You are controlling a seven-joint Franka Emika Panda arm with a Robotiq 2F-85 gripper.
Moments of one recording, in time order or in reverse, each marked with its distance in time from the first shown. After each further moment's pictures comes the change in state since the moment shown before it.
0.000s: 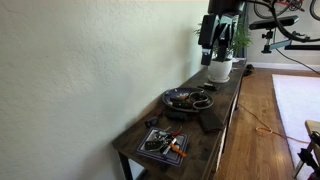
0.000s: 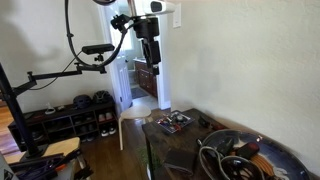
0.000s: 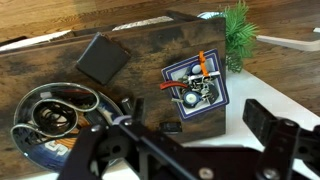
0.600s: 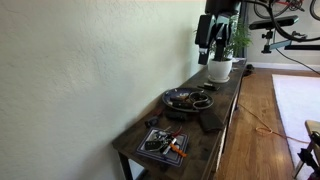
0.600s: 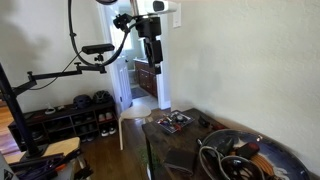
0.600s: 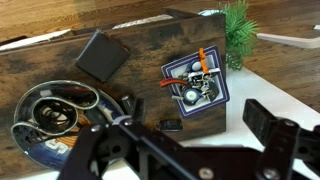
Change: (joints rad) arm -0.002 0.018 -0.001 0.019 -0.002 0.000 0.007
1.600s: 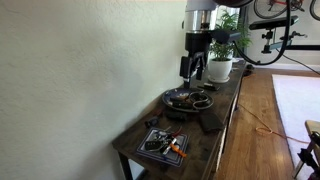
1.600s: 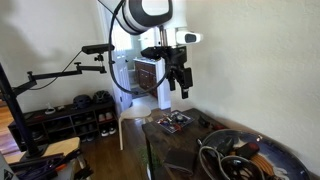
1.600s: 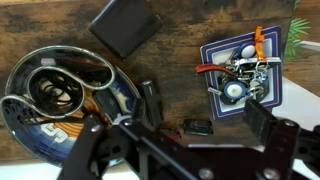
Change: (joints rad) arm -0.010 0.315 -0.054 0.109 -0.134 0.176 -0.091
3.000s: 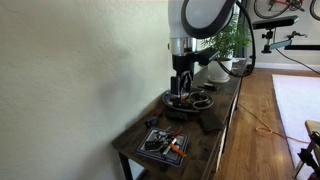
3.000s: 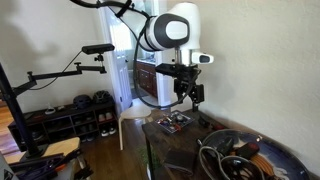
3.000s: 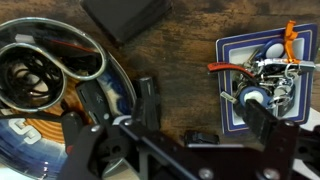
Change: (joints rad) arm 0.002 0.240 0.000 0.162 -0.043 0.004 -0.070
